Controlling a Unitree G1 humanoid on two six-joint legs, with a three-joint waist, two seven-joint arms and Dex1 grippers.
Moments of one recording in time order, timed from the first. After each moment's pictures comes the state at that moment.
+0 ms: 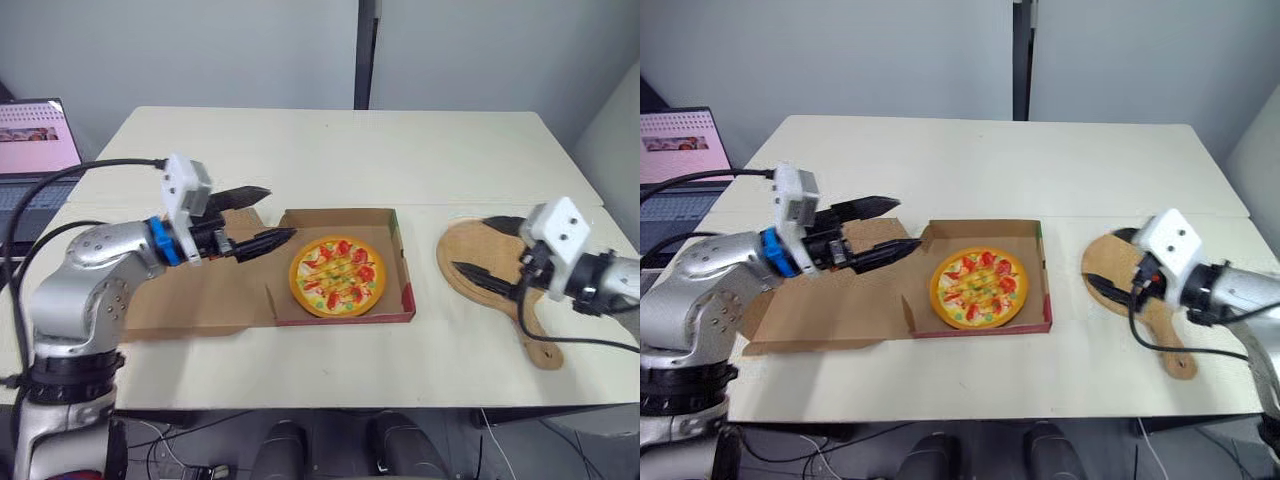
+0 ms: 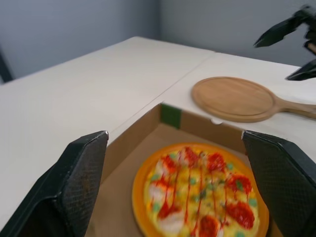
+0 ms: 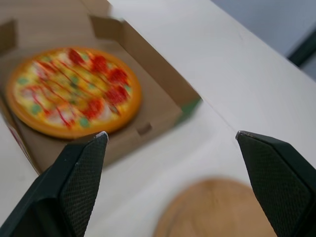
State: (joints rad) left arm -0.35 0.74 0.29 -0.27 -0.65 0.68 -0.90; right arm -0.33 -0.84 -0.14 -0.50 0.41 0.65 0.88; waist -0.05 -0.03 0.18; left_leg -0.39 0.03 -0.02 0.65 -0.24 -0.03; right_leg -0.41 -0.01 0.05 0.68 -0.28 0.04
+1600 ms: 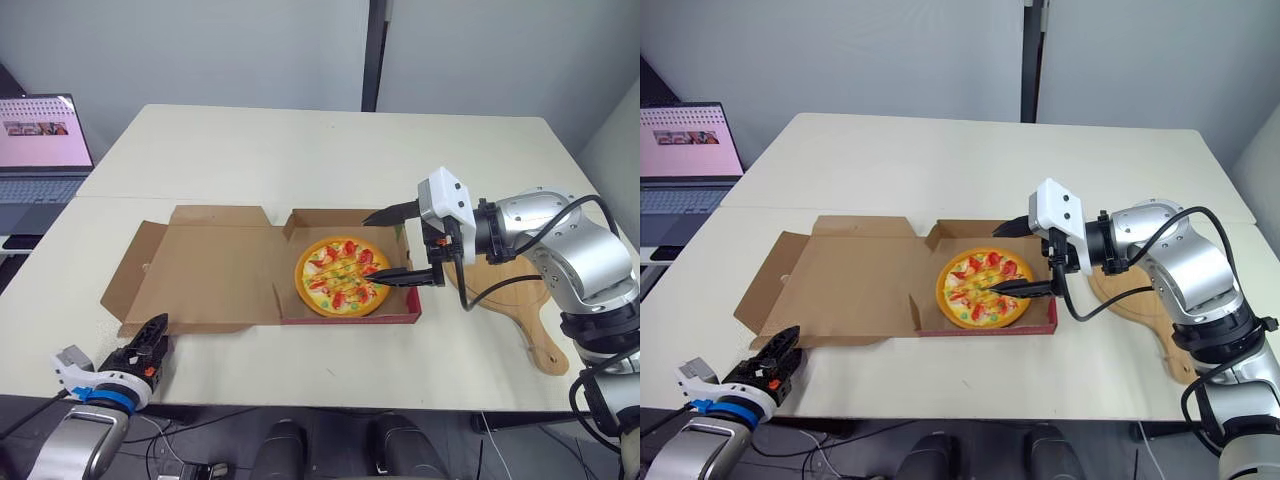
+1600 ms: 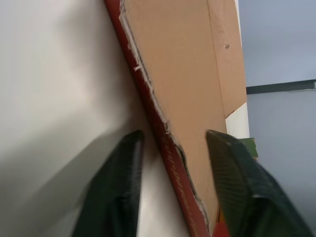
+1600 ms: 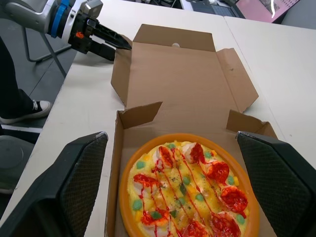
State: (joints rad) left arm 0.35 0.33 0.60 -0.29 -1.78 0.60 0.24; right arm -0.76 -0.71 0.22 -0.27 0.45 0.62 1.17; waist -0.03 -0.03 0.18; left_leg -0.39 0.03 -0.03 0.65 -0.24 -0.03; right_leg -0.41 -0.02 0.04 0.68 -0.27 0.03
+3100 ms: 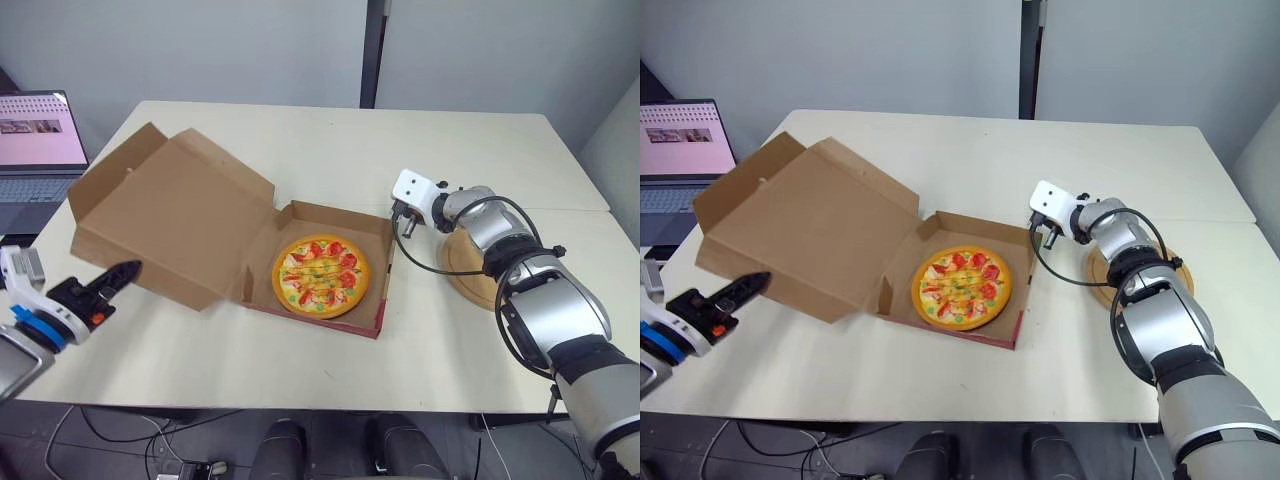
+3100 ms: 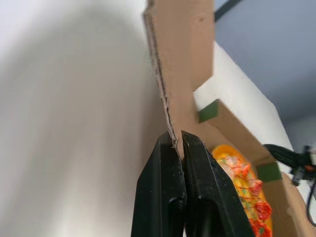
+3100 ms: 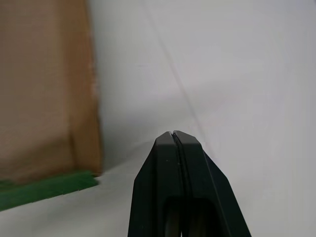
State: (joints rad) left arm 0.04 0.92 0.67 0.01 -1.54 0.90 -0.25; right arm -1.20 -0.36 0.36 1.22 -0.25 -0.12 0.78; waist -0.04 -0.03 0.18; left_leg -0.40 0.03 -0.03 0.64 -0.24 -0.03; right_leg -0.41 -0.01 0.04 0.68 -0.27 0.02
